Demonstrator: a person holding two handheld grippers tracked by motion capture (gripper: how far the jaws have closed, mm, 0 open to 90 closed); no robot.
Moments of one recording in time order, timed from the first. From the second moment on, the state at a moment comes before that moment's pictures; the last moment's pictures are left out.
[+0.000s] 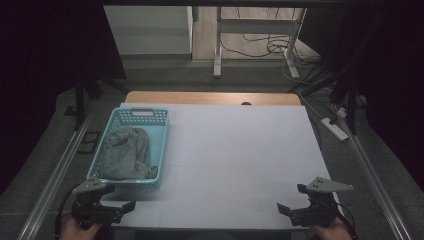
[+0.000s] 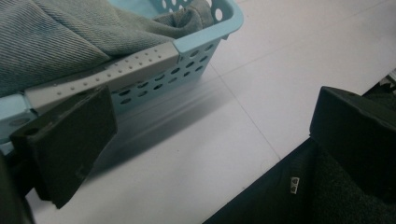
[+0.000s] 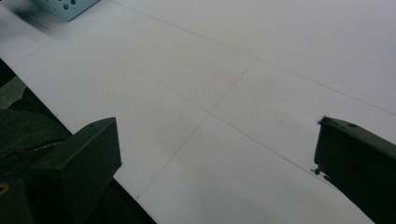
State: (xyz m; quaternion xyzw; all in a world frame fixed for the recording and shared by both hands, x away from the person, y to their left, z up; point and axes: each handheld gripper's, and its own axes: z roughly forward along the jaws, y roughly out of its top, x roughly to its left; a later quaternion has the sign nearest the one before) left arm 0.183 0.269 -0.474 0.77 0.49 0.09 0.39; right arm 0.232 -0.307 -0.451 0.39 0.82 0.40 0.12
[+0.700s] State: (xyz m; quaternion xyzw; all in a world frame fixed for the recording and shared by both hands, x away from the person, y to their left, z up) left arm 0.188 0.272 -0.476 0.77 0.50 0.06 0.39; right arm 0.234 -0.301 -0.453 0.39 0.84 0.37 0.11
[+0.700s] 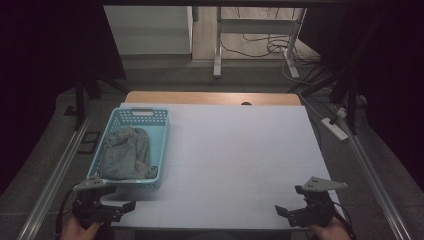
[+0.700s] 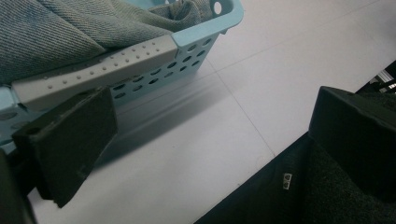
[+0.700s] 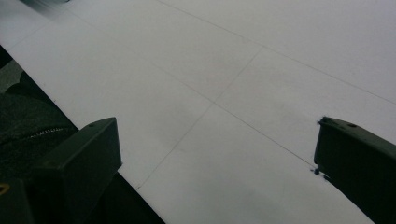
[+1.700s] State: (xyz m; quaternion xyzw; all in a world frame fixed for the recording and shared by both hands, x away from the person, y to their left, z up) left arm 0.188 0.265 -0.460 0.79 0.48 0.09 0.37; right arm 0.235 -0.298 -0.455 0.38 0.84 0.36 0.10
